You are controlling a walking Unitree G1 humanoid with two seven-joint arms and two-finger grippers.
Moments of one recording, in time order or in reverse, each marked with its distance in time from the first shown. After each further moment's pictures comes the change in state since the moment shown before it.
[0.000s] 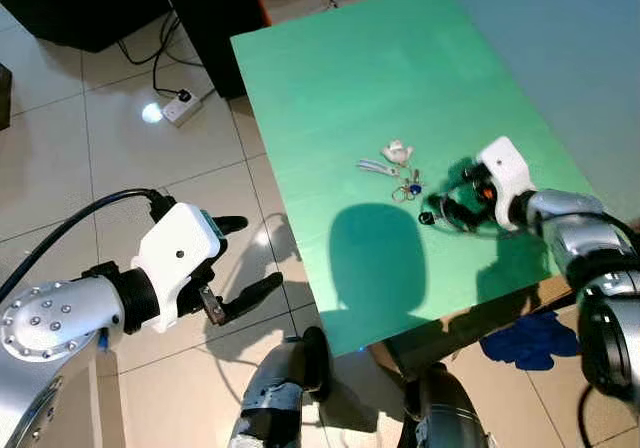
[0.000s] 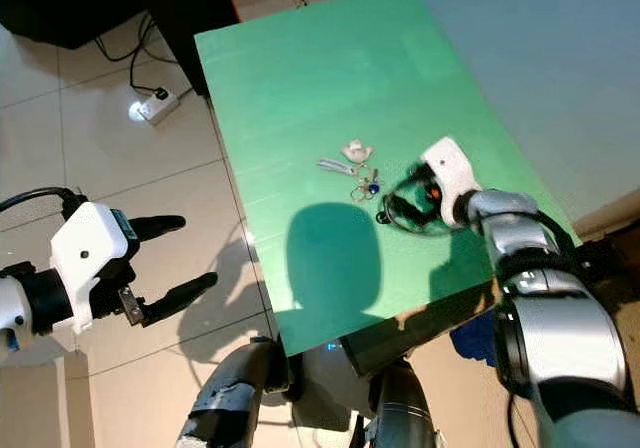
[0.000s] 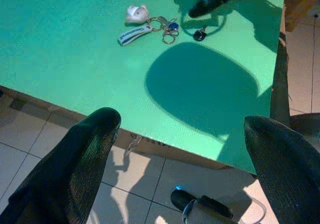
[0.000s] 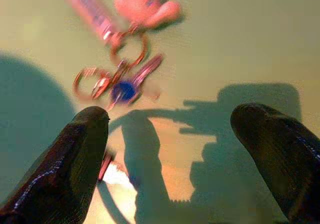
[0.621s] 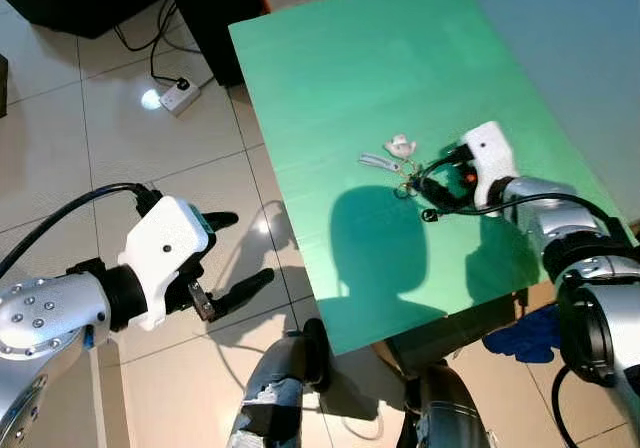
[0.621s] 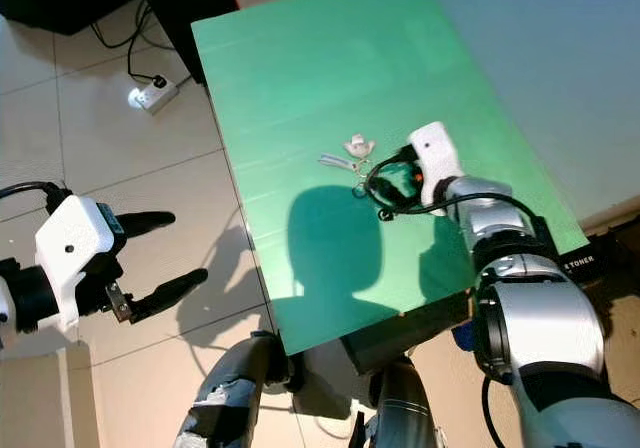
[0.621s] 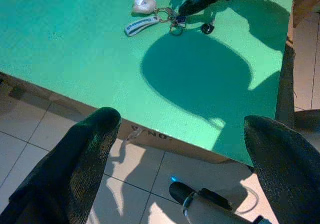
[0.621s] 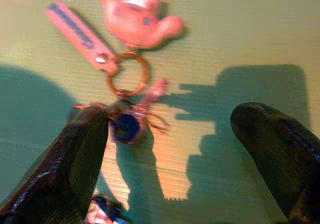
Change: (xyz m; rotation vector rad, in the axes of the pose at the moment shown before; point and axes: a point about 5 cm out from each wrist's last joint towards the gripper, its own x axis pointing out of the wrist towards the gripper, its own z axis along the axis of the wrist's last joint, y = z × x) left arm -0.008 0.005 0.003 -0.001 0.015 0.017; right arm 0.018 0.016 0.017 0.036 -0.006 0.006
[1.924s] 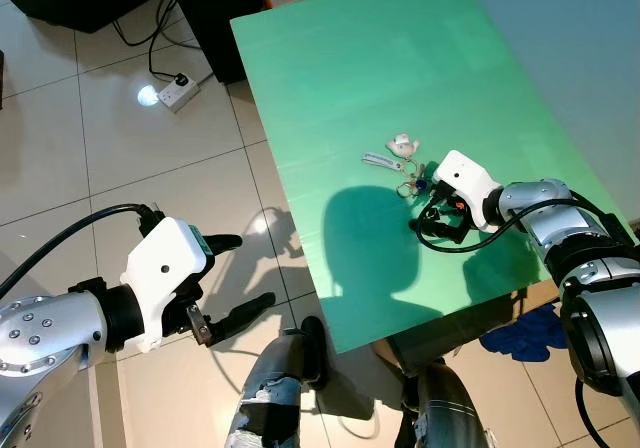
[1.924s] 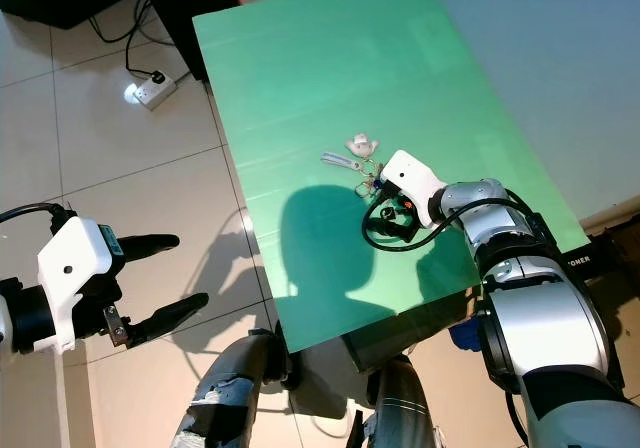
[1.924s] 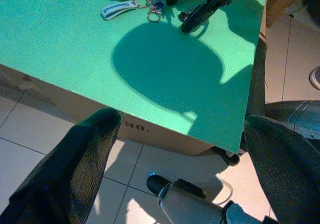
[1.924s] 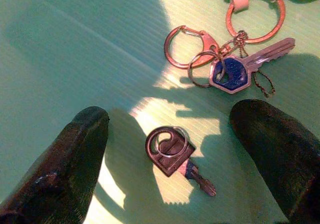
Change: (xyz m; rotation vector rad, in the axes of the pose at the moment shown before) left arm -0.004 -0.011 -0.011 -0.049 0.022 -0.075; right arm -0.004 0.010 -0.014 -0.334 0.224 0.239
